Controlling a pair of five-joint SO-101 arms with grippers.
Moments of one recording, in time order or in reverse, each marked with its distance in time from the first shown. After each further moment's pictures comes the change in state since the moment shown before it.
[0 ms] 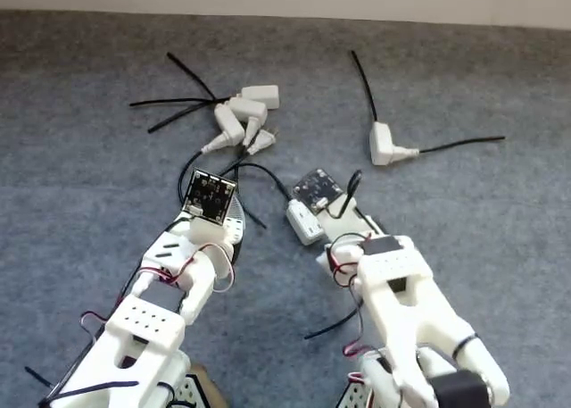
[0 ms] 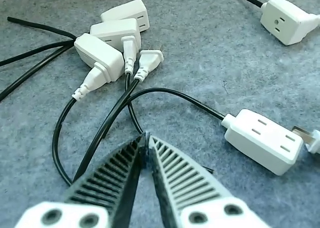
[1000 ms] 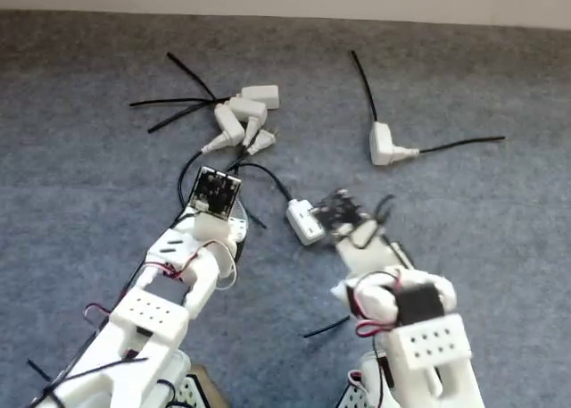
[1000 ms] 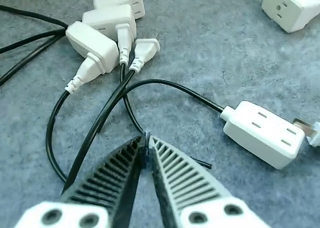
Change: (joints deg) left arm 0.5 5.2 -2.2 0.0 -0.1; right arm -2.5 -40.4 0.1 39.5 -3.1
